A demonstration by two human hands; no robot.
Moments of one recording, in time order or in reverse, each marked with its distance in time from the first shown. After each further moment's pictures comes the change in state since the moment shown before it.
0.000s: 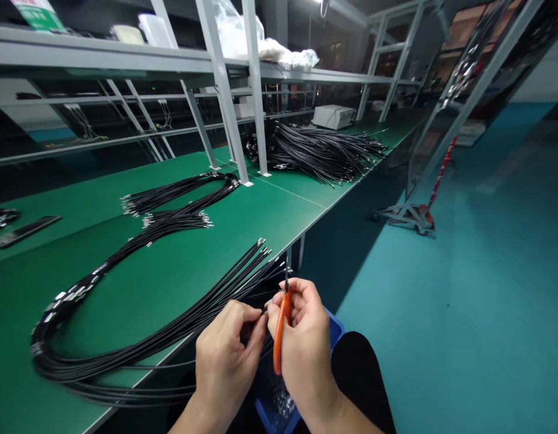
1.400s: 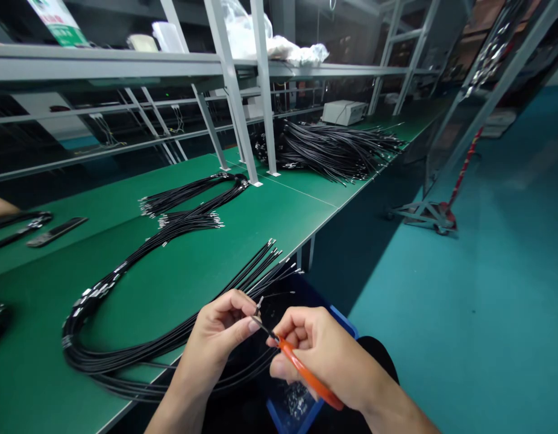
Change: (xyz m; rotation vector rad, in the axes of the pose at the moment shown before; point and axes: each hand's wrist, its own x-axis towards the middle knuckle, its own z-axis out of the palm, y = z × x) left_hand 0.024 -0.025 -0.030 -0.904 -0.283 -0.526; right_hand 0.015 -0.020 -0.034 -0.230 -0.712 0.449
